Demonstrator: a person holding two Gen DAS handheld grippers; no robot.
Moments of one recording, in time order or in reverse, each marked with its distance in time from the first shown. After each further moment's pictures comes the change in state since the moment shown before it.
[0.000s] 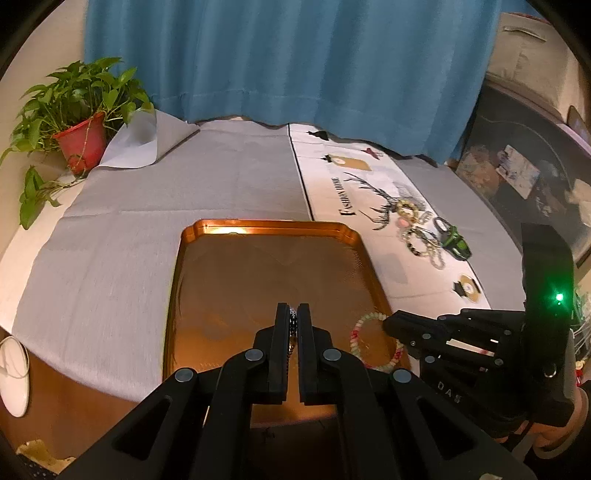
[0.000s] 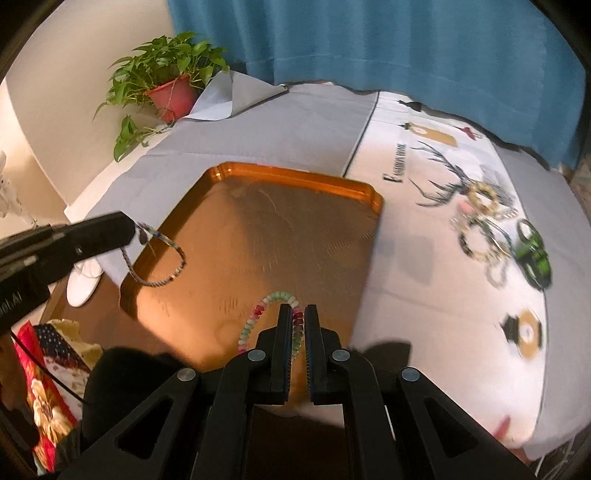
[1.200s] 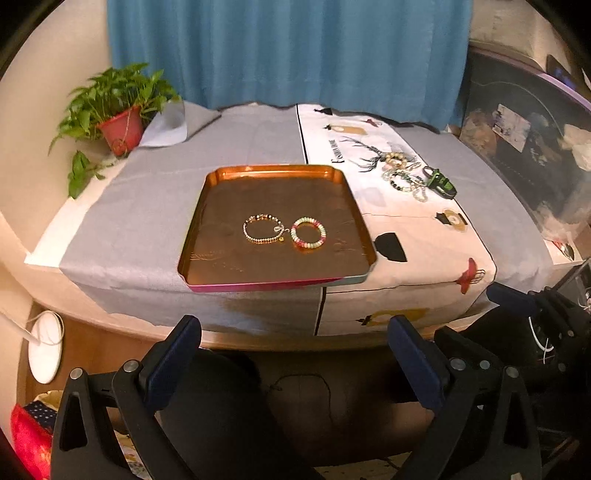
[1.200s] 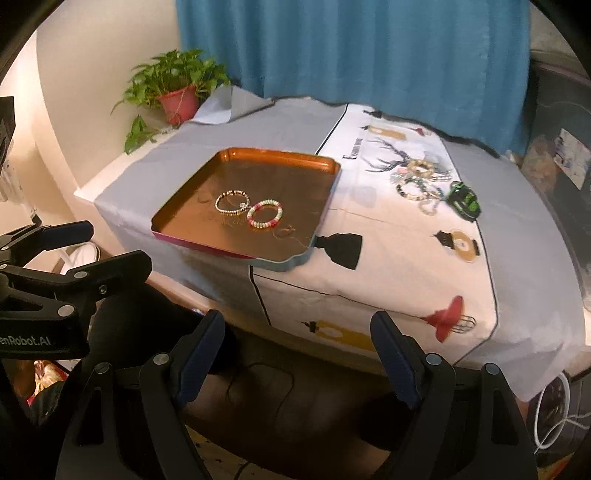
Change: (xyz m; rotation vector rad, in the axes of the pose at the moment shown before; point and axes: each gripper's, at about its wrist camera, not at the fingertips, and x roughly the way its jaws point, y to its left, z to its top) left arm -0.094 -0.071 -0.108 0.035 0.030 0.154; right arm -0.131 0.010 -0.135 0.012 -0.088 -0.111
